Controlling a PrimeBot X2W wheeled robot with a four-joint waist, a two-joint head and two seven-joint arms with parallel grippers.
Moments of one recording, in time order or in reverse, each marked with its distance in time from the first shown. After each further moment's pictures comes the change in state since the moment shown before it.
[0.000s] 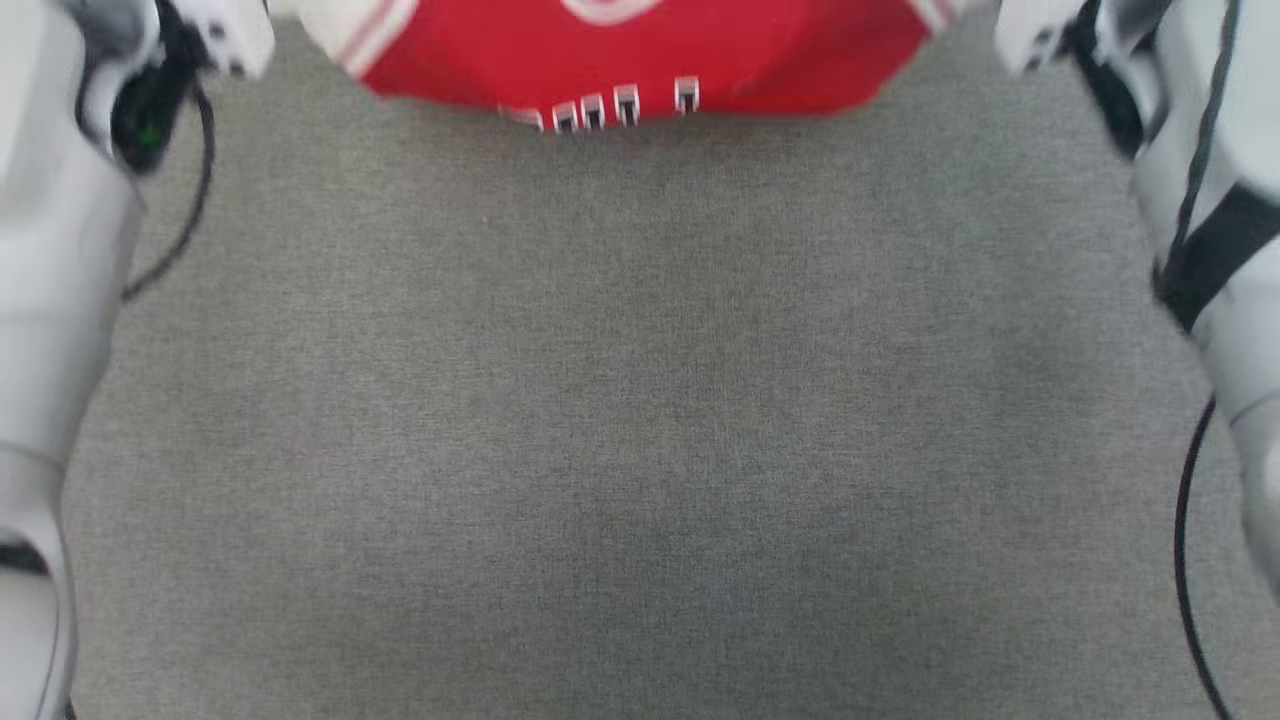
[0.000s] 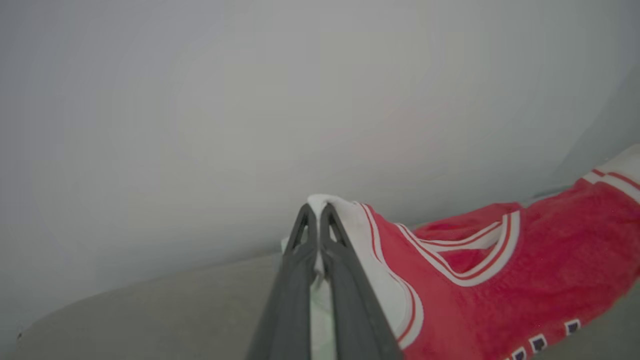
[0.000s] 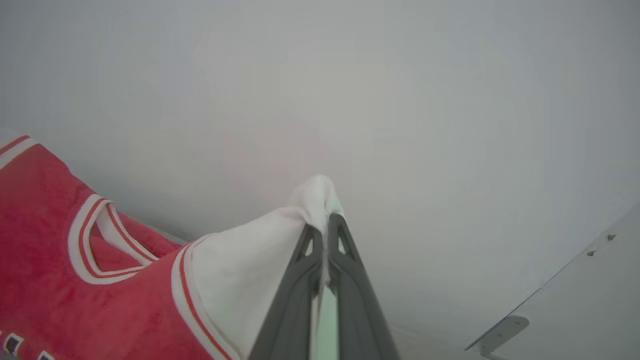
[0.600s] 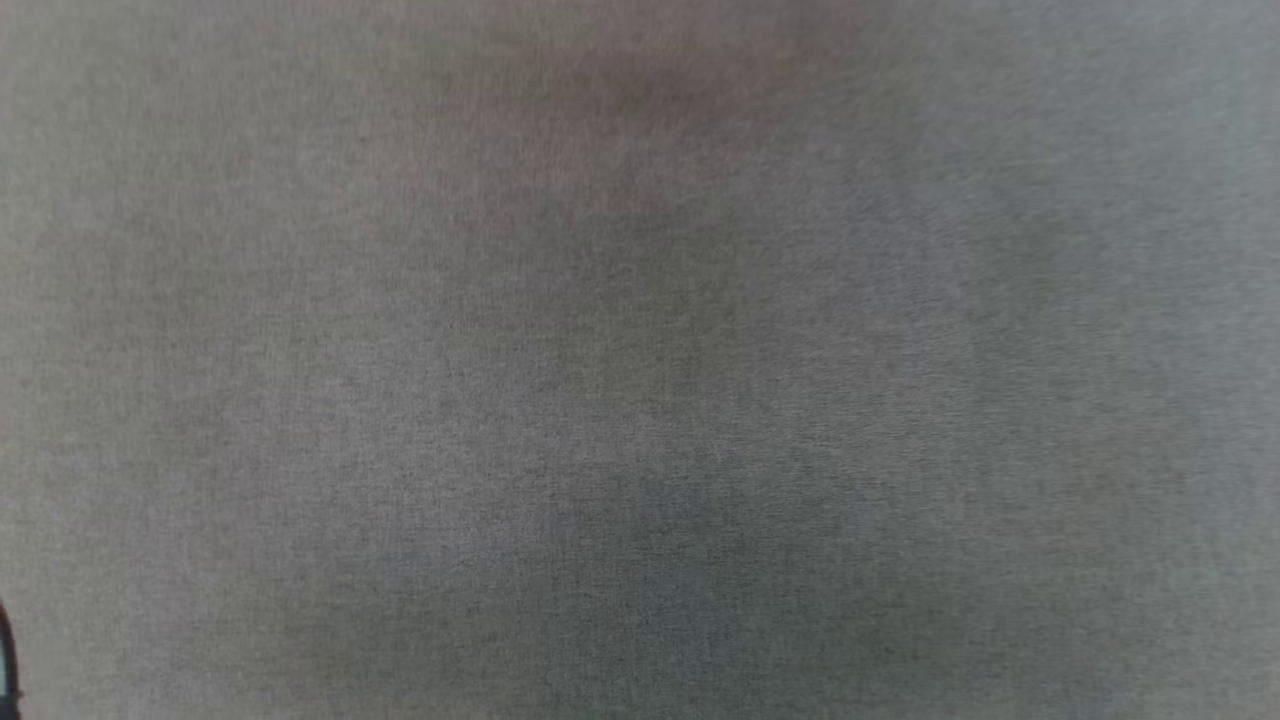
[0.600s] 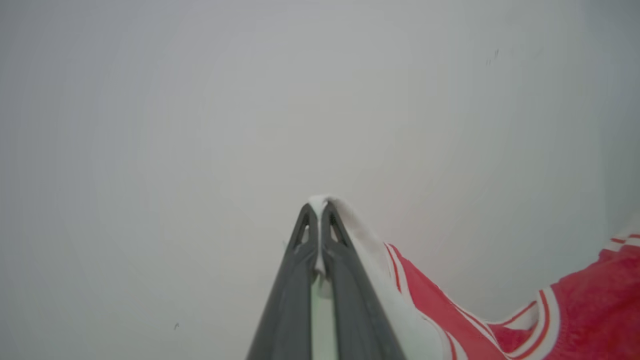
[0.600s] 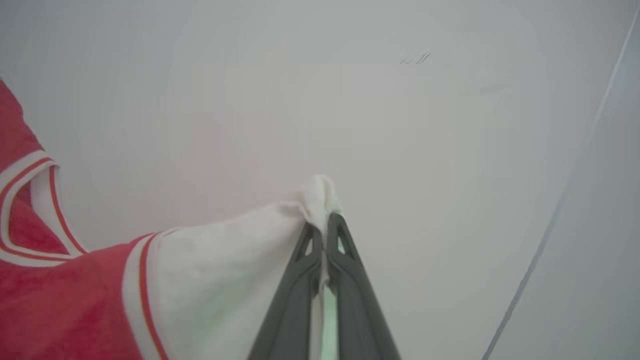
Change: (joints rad) left arm -0.340 0.009 0.204 -0.146 0.219 0.016 -0.171; right arm -0.282 -0.090 -0.105 -0.197 -0.149 0.000 -0.076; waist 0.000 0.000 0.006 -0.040
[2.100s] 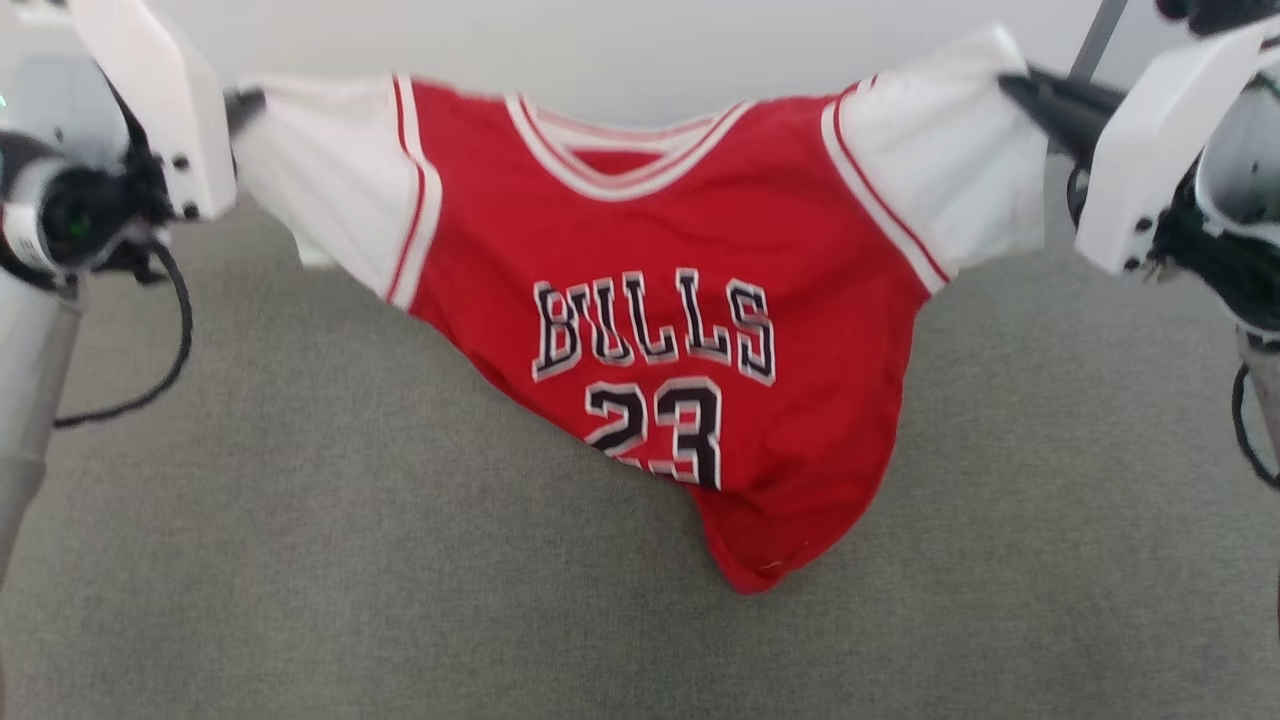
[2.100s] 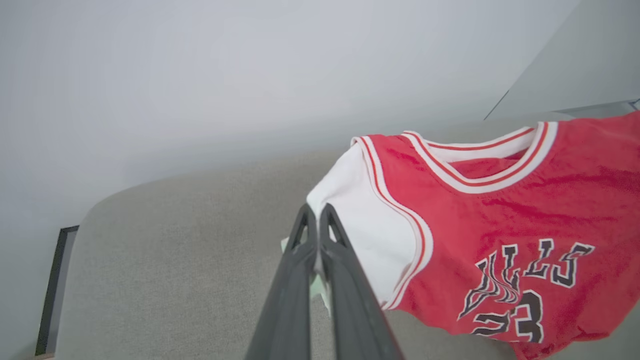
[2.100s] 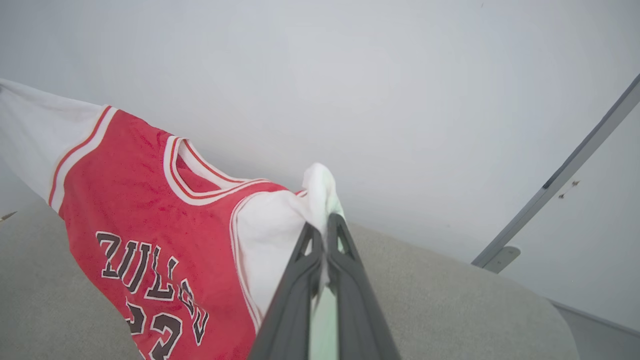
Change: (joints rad) left arm 0.652 0.144 -0.008 -0.345 -0.275 0.104 0.962; right arm 0.812 -0.152 0.021 -0.744 0.582 0.000 0.961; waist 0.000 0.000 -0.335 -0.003
